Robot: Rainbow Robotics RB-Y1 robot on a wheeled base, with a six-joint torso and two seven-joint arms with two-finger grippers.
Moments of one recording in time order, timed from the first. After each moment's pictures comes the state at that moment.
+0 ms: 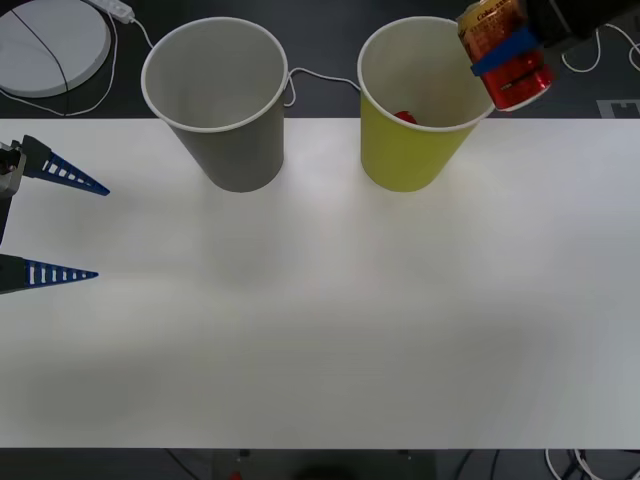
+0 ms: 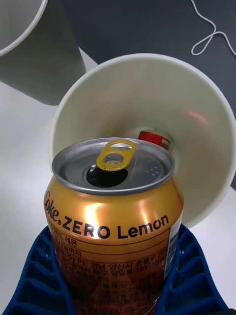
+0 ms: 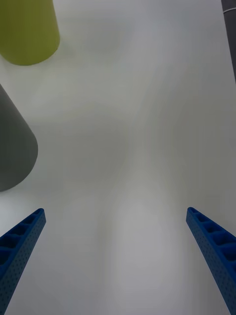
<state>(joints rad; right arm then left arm) -1.11 -0.92 0.25 -1.41 1.83 -1.57 -1.24 -0.27 1.05 0.18 -1.69 -1.44 -1.55 0.16</state>
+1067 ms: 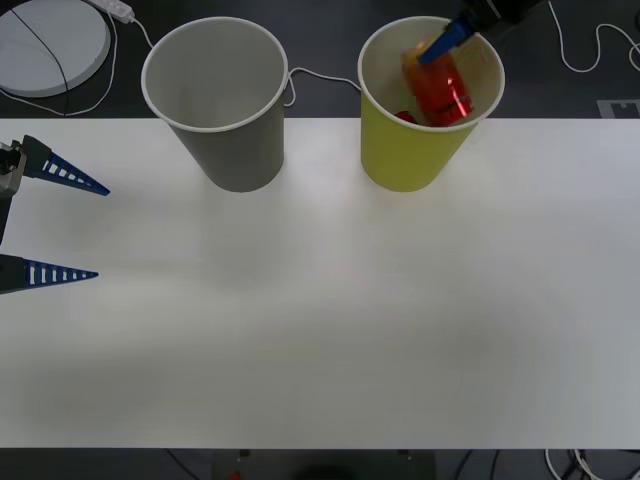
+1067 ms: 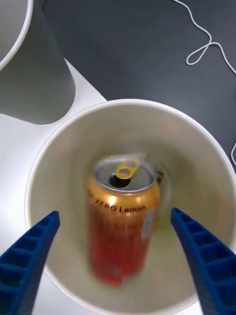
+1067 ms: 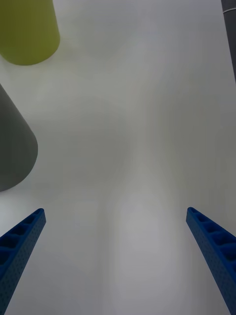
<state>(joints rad) -1.28 -0.75 0.33 -1.12 1.97 -1.50 -1.13 -0.27 1.05 0.18 -1.69 -1.44 -1.55 0.16</state>
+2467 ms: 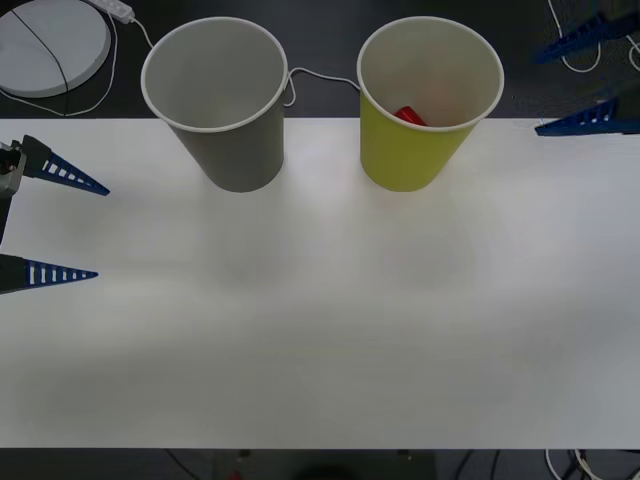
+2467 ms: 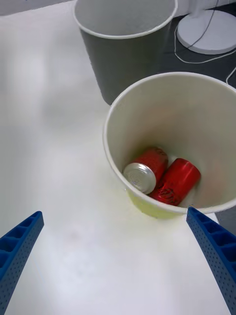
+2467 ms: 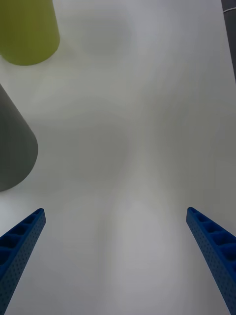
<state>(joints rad) -0.87 -1.07 0.10 -1.21 1.37 -1.57 -0.32 -0.27 1.05 0.18 -1.69 -1.44 -1.55 0.16</state>
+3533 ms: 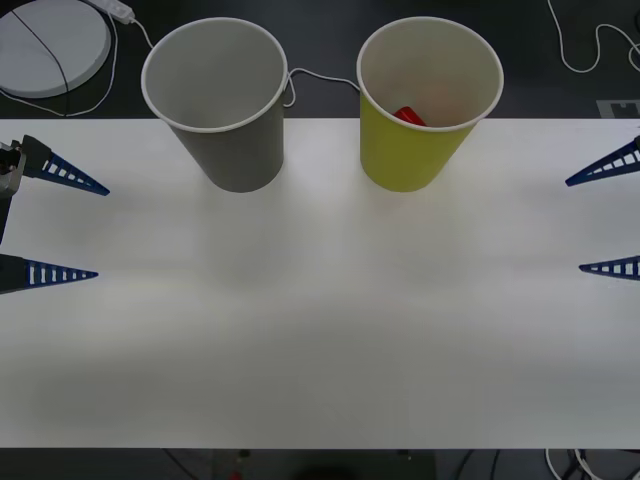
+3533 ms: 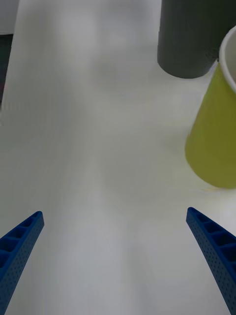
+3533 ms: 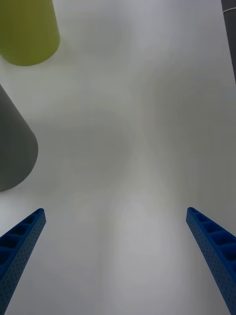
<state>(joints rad) -0.22 -1.07 -0.26 -1.62 1.33 -1.57 -0.12 -0.27 1.05 0.18 -1.69 -1.44 -1.55 0.16</state>
